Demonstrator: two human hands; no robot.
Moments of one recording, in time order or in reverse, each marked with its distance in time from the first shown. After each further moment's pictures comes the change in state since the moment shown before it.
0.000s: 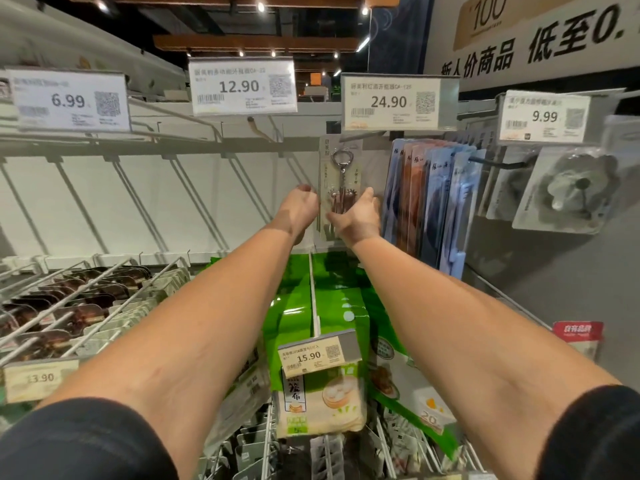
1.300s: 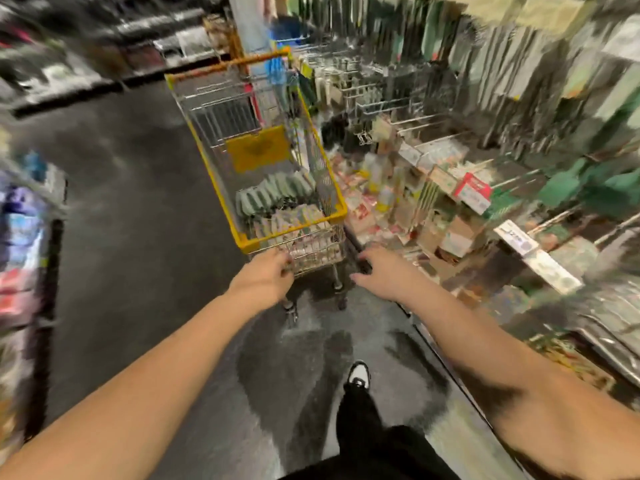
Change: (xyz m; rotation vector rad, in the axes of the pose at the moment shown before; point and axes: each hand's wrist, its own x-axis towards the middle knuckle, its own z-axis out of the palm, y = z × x) left_hand -0.729 -0.377 -0.667 0.911 0.442 -0.924; right_hand -0.760 -0.159 0.505 -0.502 -1.531 -0.975
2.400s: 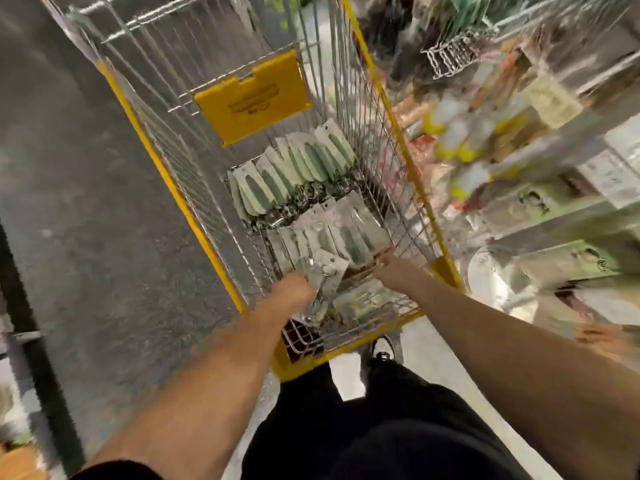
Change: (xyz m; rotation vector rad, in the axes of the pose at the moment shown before) left_hand 0.402 -0.213 0.063 -0.178 -0.654 -0.413; right_hand 0.476 0.002 0.090 0.249 -0.404 0.520
